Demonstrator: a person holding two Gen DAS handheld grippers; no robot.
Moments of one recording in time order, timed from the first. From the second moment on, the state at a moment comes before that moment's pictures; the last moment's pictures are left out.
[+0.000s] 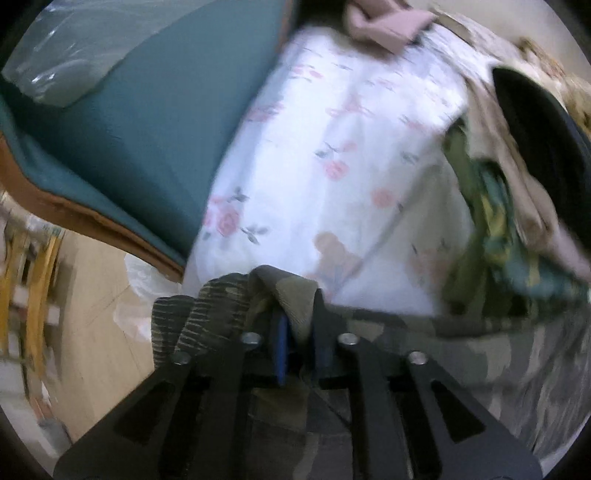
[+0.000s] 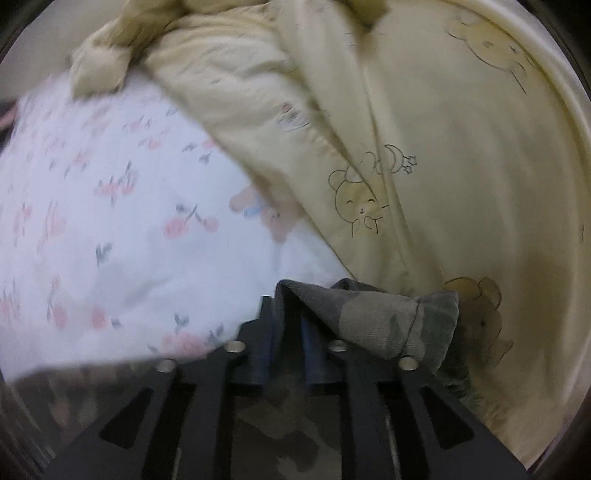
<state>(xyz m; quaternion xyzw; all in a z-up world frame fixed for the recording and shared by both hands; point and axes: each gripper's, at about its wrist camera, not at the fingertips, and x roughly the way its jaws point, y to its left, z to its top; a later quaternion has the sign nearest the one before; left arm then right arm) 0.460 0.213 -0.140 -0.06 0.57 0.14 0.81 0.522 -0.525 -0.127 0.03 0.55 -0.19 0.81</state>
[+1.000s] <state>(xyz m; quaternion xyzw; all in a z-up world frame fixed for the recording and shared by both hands) 0.356 0.224 -0.134 -0.01 0.53 0.13 0.84 0.326 -0.641 -0.133 0.13 0.51 -0.17 0.83</state>
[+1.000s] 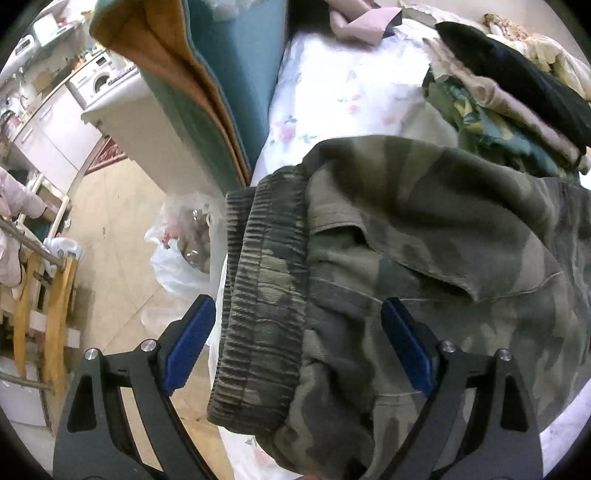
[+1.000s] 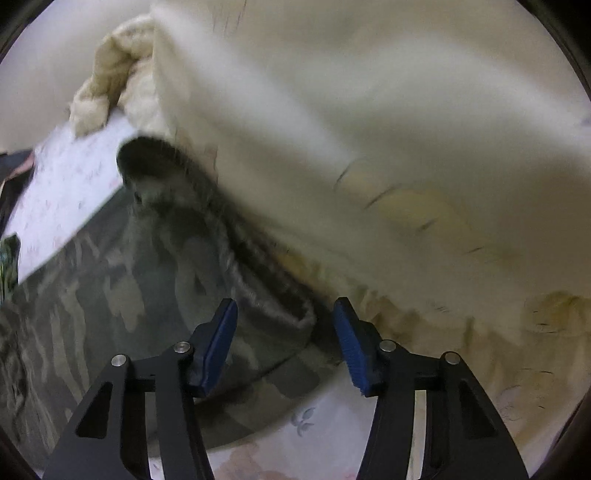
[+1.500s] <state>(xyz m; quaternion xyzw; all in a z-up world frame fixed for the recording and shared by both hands) 0.346 0.228 -0.150 0.01 0.55 0.14 0.83 0.282 -0.680 -0.118 0.21 0.51 -0.25 0.79</state>
